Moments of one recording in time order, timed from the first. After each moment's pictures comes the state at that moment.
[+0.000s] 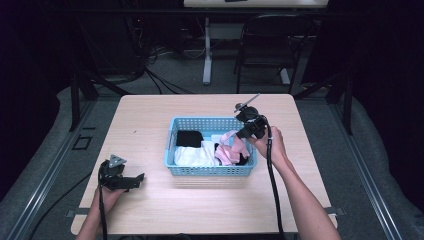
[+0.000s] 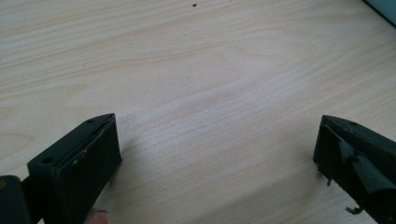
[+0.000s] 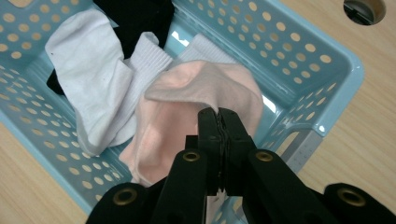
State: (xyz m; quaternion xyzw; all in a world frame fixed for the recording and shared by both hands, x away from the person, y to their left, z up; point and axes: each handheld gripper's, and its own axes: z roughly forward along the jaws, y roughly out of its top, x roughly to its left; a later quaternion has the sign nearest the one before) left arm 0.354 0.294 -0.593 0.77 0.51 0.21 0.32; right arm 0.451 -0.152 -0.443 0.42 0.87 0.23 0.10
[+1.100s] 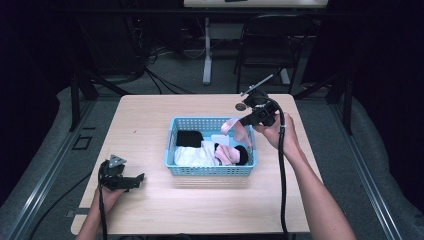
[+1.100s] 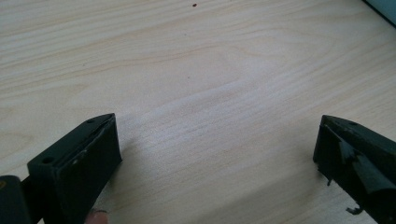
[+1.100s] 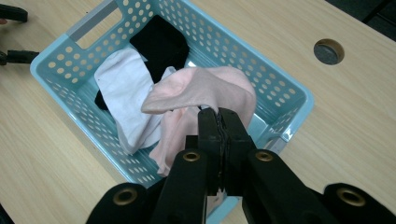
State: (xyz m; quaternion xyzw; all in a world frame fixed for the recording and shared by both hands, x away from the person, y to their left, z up) left arm 0.354 0.294 -0.593 0.77 0.51 0.21 0.32; right arm 0.432 -0.162 -0.370 0.41 0.87 0.26 0.10
